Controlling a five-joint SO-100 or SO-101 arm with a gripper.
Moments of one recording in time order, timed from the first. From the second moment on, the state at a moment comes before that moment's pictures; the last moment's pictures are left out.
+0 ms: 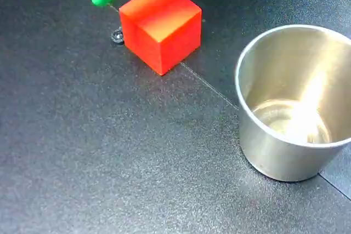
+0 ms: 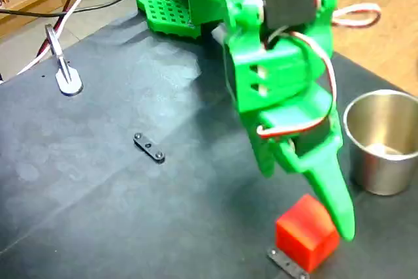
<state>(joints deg) 25.9 38.7 15.3 99.0 -21.6</state>
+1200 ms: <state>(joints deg) 24.9 28.2 14.9 91.0 -22.1</state>
